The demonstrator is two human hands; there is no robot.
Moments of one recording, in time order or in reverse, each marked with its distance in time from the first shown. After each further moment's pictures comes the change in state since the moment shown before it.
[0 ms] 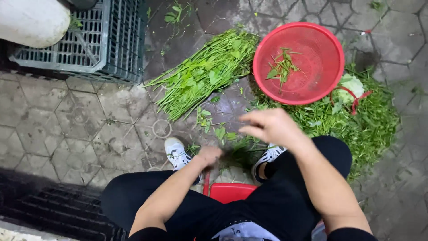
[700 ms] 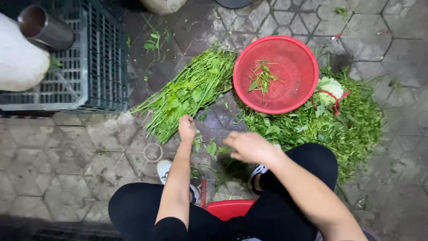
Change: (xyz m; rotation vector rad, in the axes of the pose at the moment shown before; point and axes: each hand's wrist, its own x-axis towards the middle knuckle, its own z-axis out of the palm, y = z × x) left_hand 0.127 -0.121 -0.082 -0.346 0.948 -0.428; right_hand -0.008 0.040 0.043 -0.201 -0.496 0.133
